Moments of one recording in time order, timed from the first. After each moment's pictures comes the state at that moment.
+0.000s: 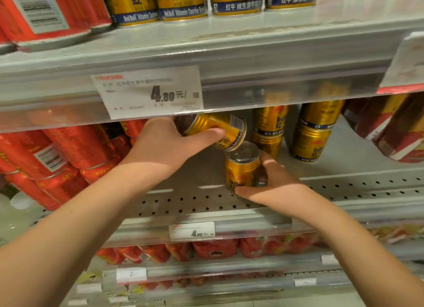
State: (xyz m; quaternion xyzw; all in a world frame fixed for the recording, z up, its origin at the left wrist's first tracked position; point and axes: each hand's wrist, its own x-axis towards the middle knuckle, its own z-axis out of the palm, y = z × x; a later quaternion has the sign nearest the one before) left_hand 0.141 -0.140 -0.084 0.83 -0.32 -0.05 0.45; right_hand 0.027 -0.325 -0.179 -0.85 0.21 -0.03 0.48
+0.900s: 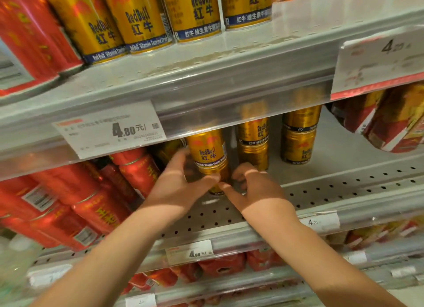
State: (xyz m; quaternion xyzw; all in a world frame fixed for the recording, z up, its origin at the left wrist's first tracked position) left_hand 0.148 -0.160 -0.147 0.82 -0.34 -0.12 0.44; right_hand 0.040 -0.303 -0.192 -0.88 0.27 -0.15 0.36
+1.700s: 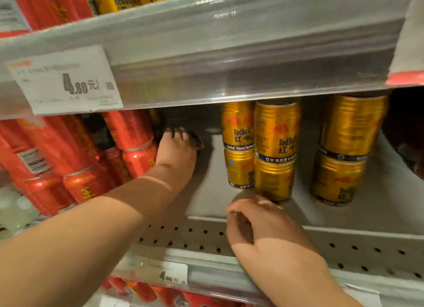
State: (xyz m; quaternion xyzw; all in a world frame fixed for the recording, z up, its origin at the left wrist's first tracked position) left_hand 0.227 -0.219 -0.159 0.88 -0.20 0.18 -0.39; right_hand 0.022 -0.328 -0.195 -0.94 0.04 -0.12 0.30
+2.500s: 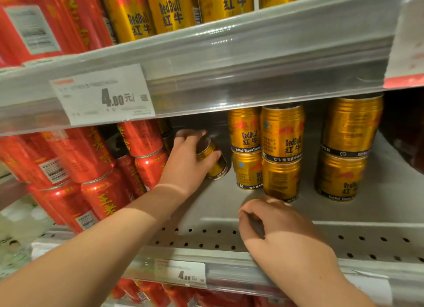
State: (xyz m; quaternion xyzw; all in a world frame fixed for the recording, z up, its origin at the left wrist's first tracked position) left_hand 0.201 -0.196 -0.161 0.87 -0.29 0.17 0.36; right_hand 0.015 -0.319 -0.195 -0.95 0.08 -0.17 0.26
